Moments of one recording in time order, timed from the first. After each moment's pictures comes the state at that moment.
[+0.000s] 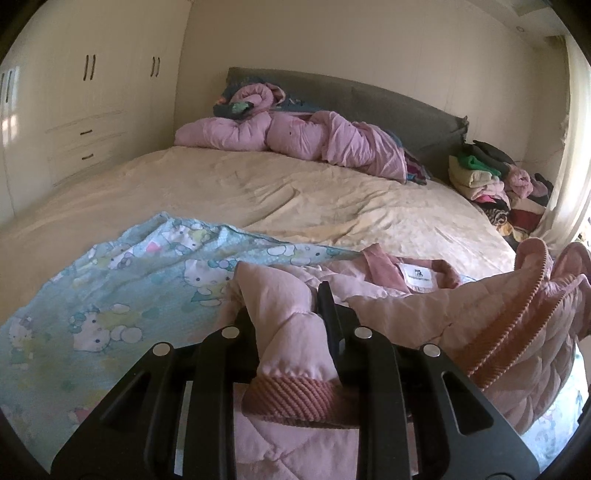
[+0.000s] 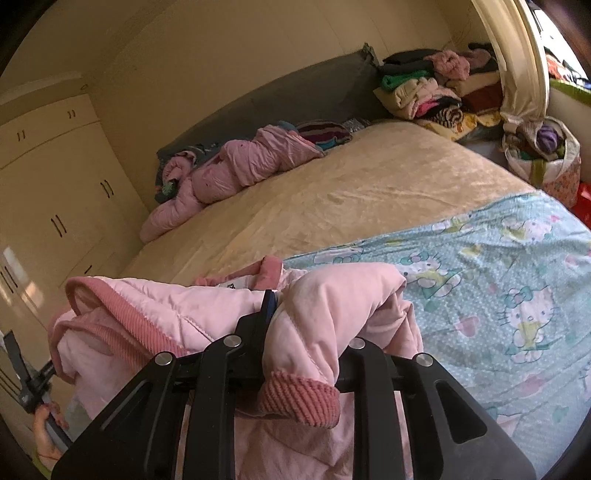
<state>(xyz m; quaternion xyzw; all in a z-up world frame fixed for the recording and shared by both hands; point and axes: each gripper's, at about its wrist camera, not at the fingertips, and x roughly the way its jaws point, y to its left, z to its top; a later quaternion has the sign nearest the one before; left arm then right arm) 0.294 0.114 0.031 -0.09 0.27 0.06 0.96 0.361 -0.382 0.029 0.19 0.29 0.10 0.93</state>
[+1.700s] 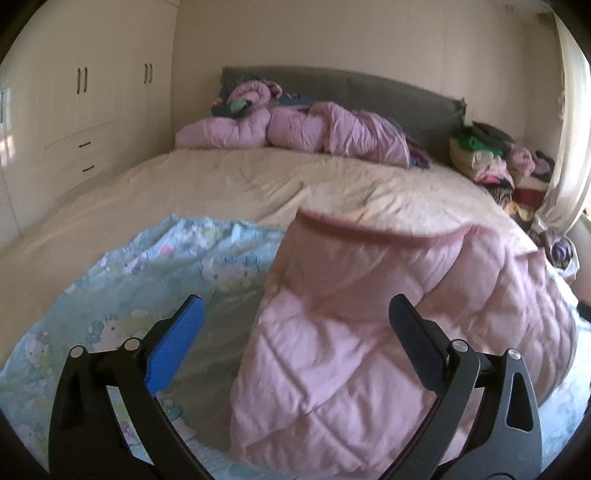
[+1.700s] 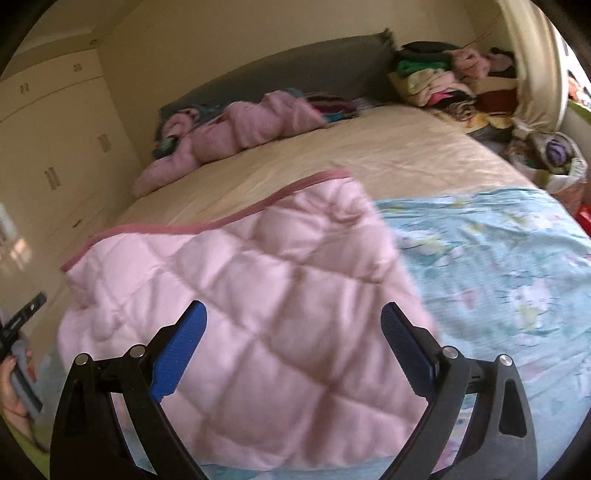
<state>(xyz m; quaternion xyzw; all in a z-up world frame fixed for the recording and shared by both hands) 0.285 0.131 0.017 -0.05 0.29 0.06 0.95 0.338 -0.358 -0.002 0.12 0.33 0.09 0.93</state>
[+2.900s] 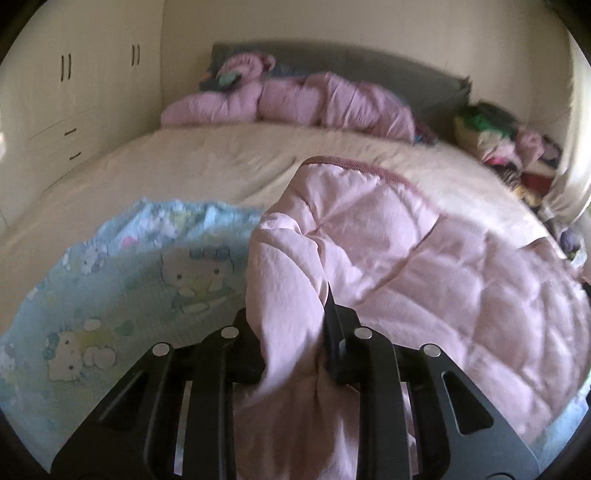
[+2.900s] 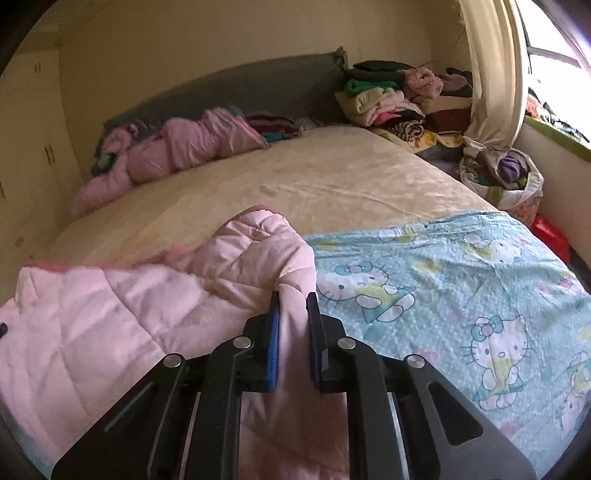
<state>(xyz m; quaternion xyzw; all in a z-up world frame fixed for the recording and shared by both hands) 0.379 0.115 -0.026 -0.04 0.34 0.06 0.94 0.421 -0.381 -0.039 0.08 0.31 -0.03 0.95</state>
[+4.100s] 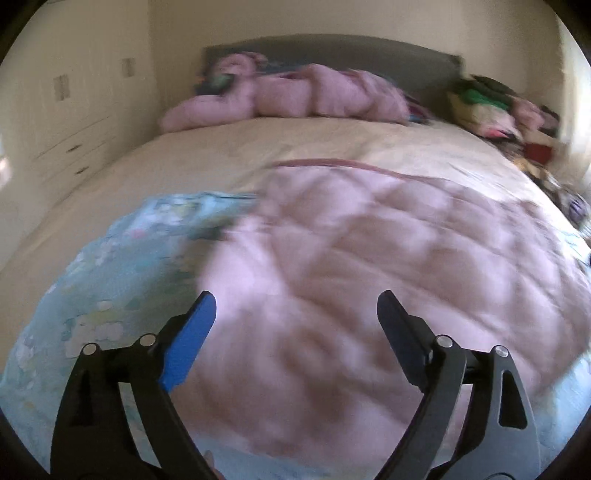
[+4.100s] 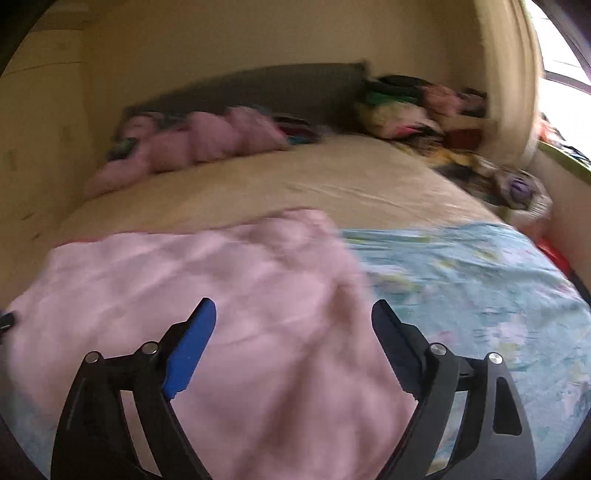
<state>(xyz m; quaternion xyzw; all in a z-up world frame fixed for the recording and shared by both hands) 0.331 0.051 -0.020 0.01 0.35 0.04 0.94 0.374 -0.318 -0.032 0.05 0.29 0.03 0.95</state>
